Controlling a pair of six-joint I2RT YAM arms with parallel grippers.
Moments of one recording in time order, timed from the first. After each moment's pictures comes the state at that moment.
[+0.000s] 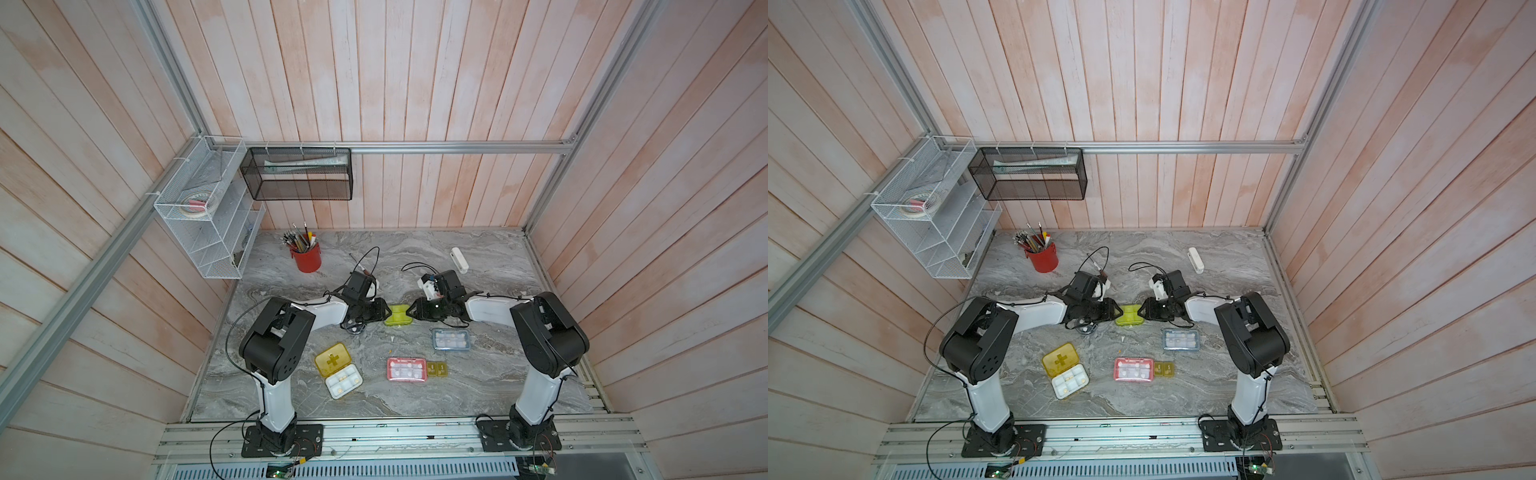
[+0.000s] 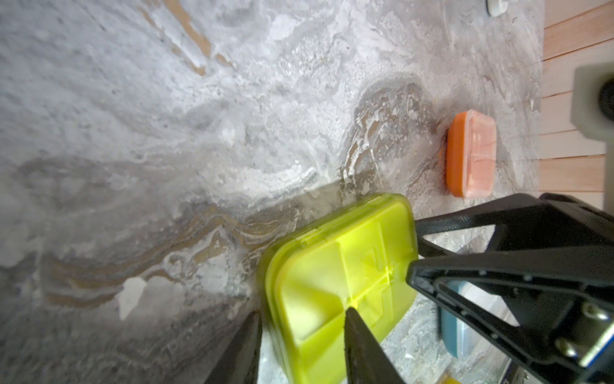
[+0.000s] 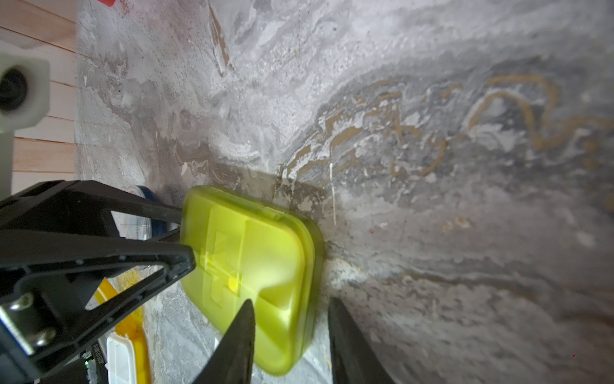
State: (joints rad) left arm -0.51 1.88 1.03 -0.11 0.38 -0.54; right arm 0.49 1.85 0.96 -0.07 -0.48 0.49
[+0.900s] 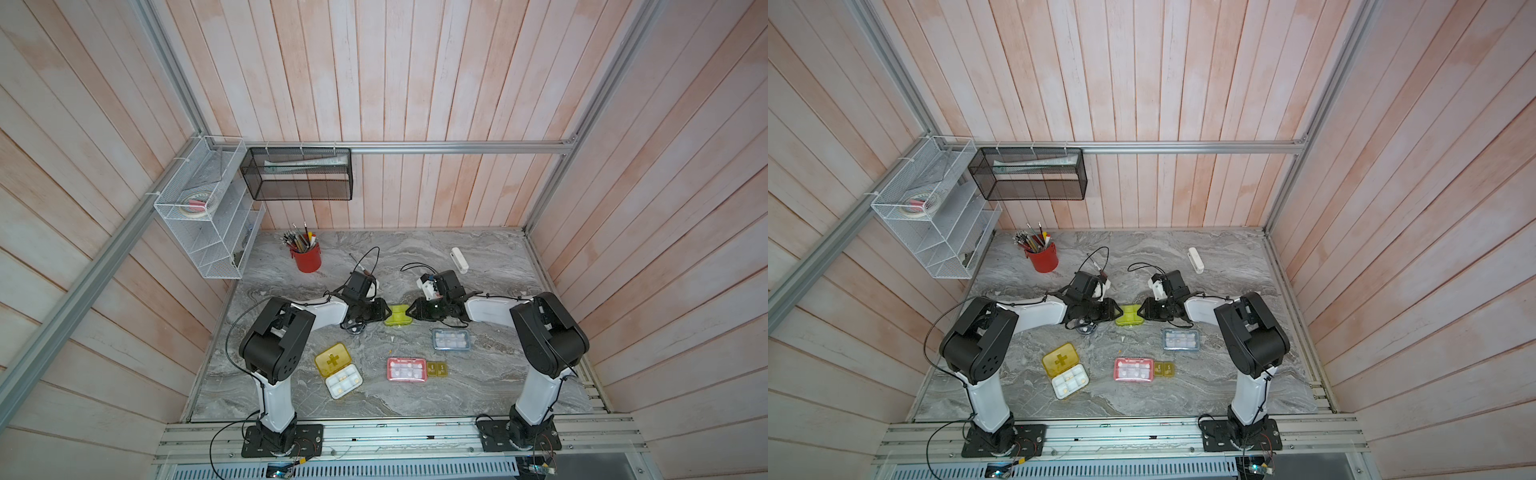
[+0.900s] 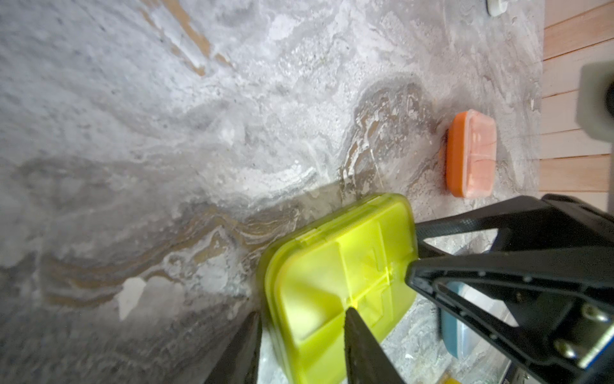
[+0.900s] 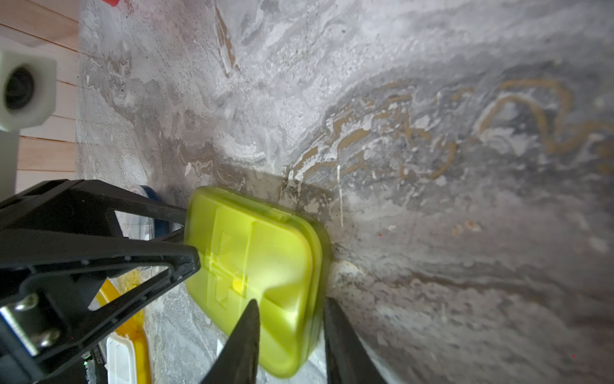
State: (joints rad) left arm -0.51 1.88 1.03 -0.11 0.38 -0.54; right arm 0.49 1.85 0.96 -0.06 -0.47 0.49
